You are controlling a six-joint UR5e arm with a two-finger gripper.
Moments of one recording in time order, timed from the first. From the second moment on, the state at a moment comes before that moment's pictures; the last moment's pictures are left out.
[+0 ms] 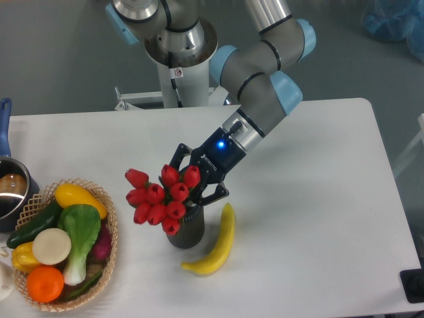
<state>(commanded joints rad) 2.62 -1.85 -1.92 -0.84 0.44 1.37</state>
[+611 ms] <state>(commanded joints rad) 2.63 -1.83 -1.92 -0.84 0.40 1.36</state>
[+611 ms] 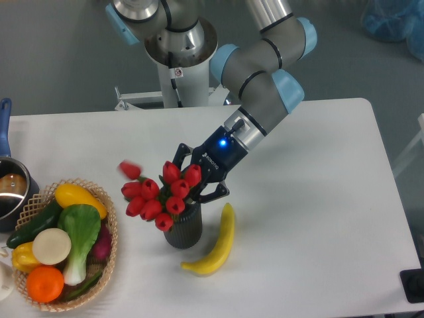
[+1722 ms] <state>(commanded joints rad) 2.64 -1.71 -1.90 -0.84 0.31 1.24</state>
